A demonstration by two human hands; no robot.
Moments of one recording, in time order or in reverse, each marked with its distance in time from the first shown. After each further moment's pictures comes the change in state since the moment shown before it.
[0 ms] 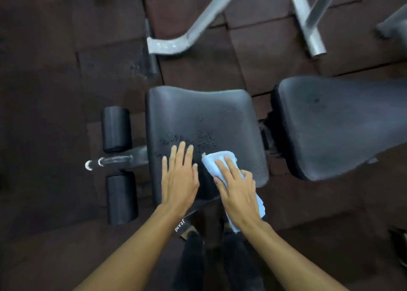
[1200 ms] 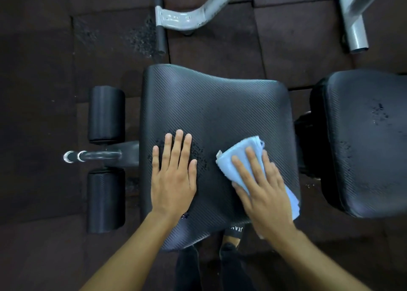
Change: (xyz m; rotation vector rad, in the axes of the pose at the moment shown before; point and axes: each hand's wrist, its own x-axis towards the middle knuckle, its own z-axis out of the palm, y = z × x) left_hand 0.051 -0.046 0.075 0.117 0.290 0.026; right_hand 0.073 0.067 0.043 -0.360 0.158 -0.362
